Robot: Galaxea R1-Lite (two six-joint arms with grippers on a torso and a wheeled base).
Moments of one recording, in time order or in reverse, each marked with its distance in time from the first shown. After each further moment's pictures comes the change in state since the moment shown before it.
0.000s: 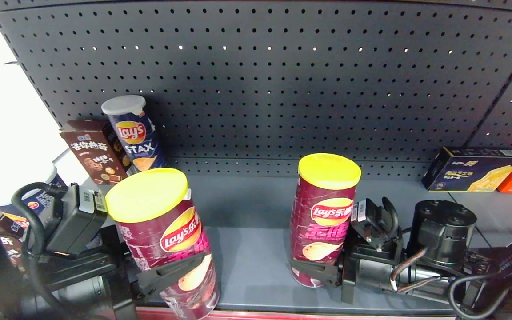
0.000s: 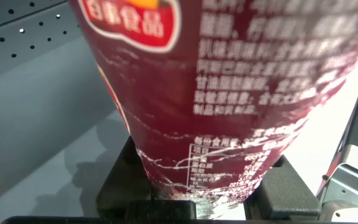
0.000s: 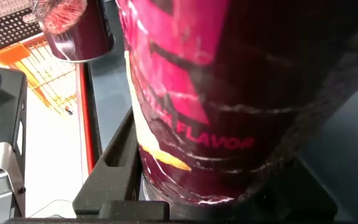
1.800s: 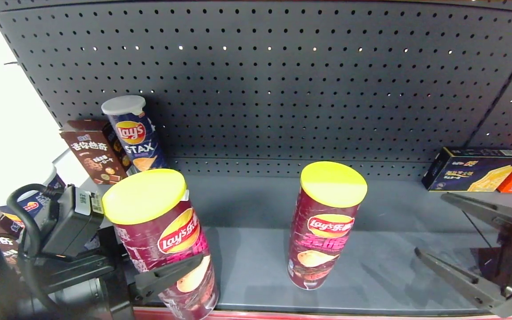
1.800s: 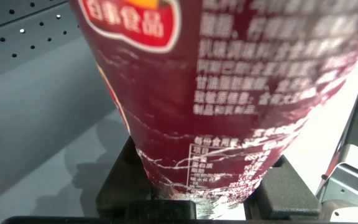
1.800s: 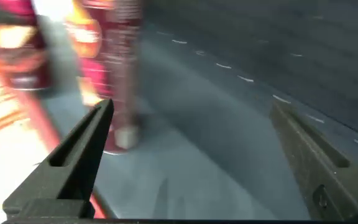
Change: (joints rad) left arm 0.000 -0.010 0.006 0.000 0.000 0.000; right arm -0.270 -0.695 0.318 0.104 -0.135 -0.031
